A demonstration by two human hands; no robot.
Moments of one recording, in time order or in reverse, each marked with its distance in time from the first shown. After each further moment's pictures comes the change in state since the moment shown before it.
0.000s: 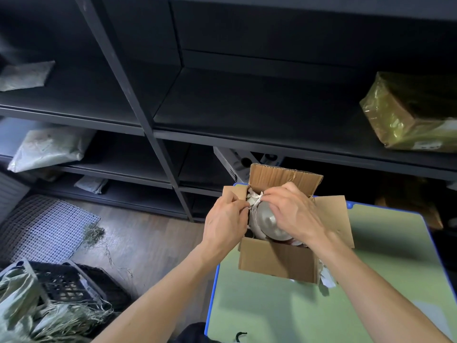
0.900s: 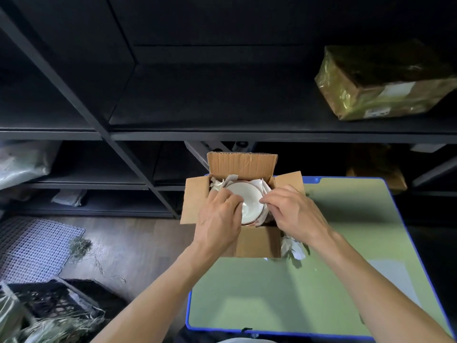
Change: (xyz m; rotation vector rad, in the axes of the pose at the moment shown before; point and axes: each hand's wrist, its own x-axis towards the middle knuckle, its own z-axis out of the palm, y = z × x) left_hand -0.018 0.056 0.027 0.005 0.075 0.267; right_hand -0.080 0.038 -0.037 0.106 -0.033 0.158
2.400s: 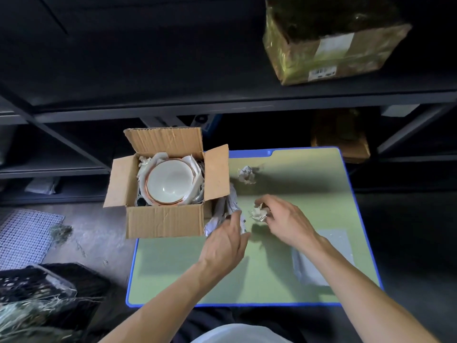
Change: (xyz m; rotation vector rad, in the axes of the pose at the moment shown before) left_hand -0.058 0.145 0.118 0.000 -0.570 -0.167; right_hand -0.107 0.136 0.007 0.185 -0.244 0.309
